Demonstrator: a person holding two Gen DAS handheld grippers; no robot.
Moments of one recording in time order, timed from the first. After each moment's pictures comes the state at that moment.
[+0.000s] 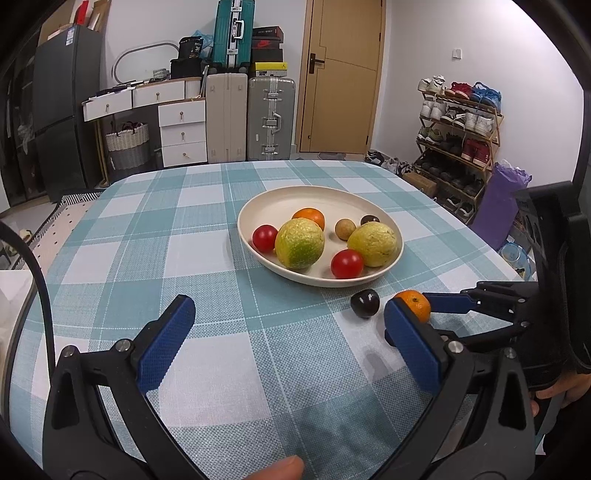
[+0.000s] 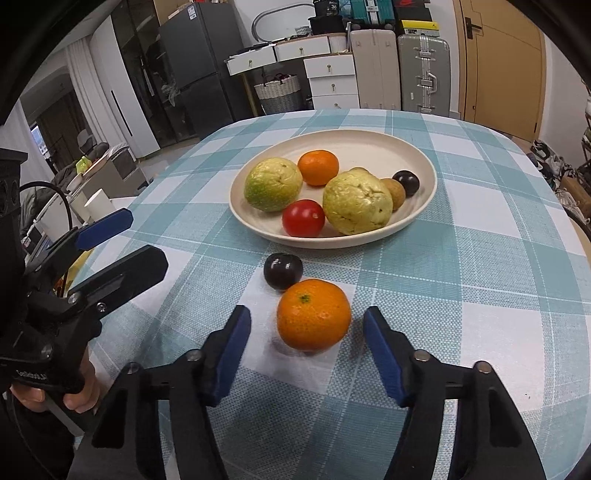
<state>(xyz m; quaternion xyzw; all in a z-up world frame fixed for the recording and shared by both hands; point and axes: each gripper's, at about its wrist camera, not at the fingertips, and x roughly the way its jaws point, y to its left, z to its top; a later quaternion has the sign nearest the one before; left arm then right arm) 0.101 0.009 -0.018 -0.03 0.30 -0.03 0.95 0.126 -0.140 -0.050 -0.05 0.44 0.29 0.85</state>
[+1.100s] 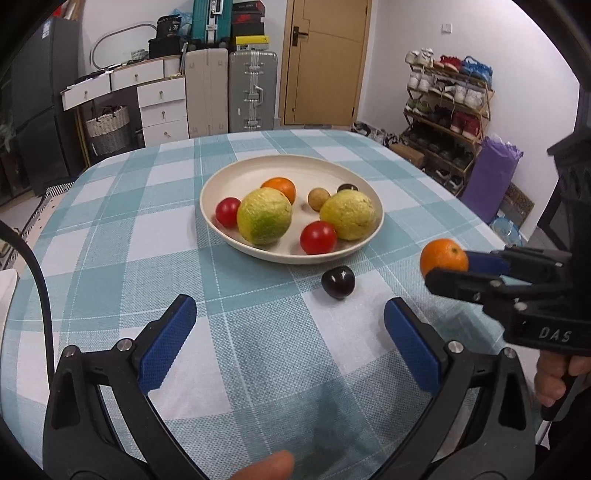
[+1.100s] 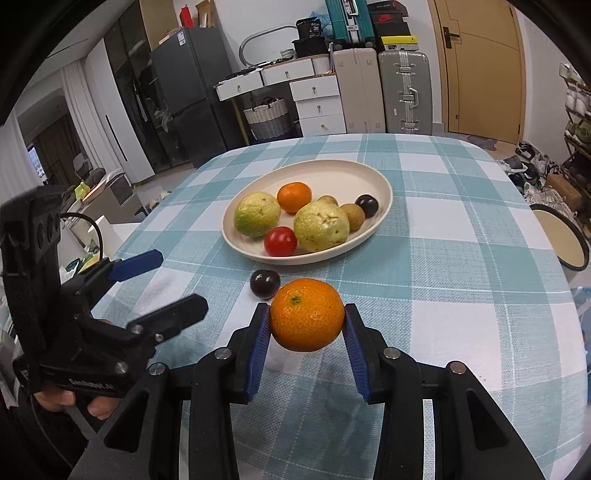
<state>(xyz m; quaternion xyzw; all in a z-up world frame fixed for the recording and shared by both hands) 0.123 -0.020 -0.037 -0.02 0.36 -0.06 0.93 0.113 -0.182 -0.021 -0.01 0.41 0.27 0.87</state>
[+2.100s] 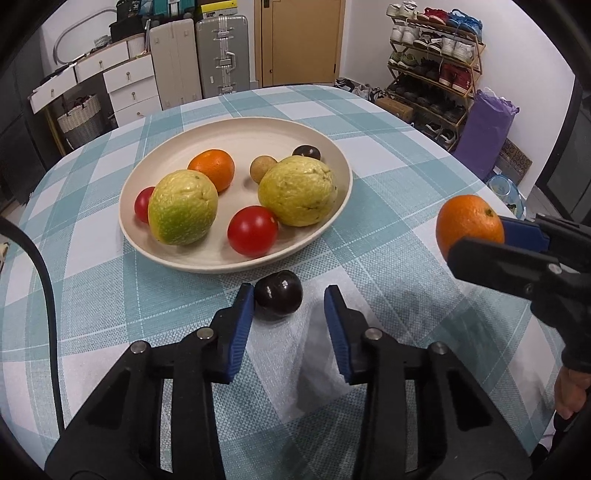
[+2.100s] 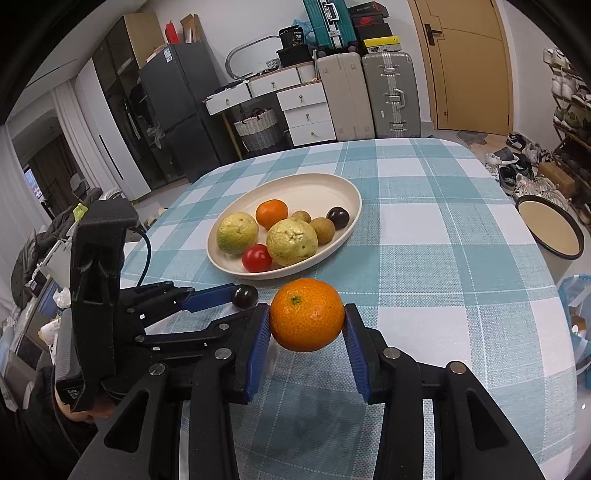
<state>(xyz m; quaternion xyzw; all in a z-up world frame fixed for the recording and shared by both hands) 0.178 -0.074 -0.059 0.02 0.43 -0.09 0.90 0.122 -0.210 -0.011 0.02 0.40 0.26 0.88</state>
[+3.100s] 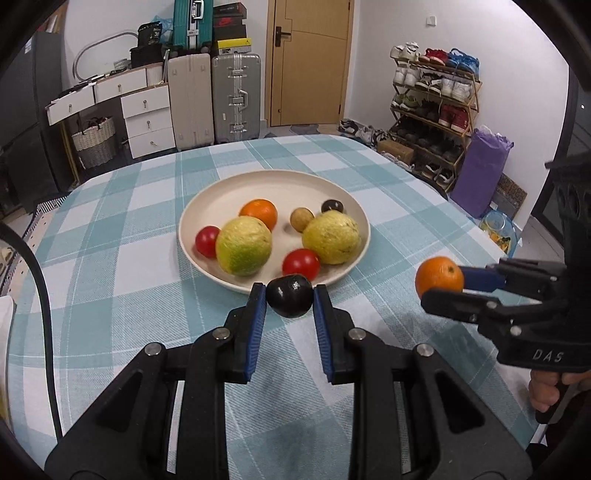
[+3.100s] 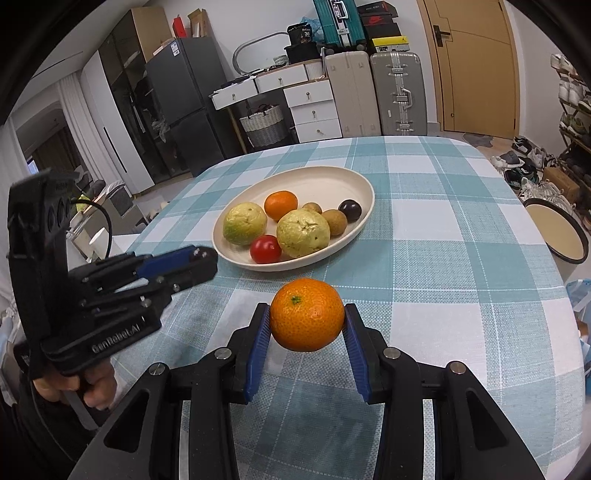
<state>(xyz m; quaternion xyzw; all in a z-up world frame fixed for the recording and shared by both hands) 0.143 -0.025 -0.016 0.00 0.35 -0.08 0.93 0.118 -0.197 -0.020 0.00 0.41 0.28 0.87</state>
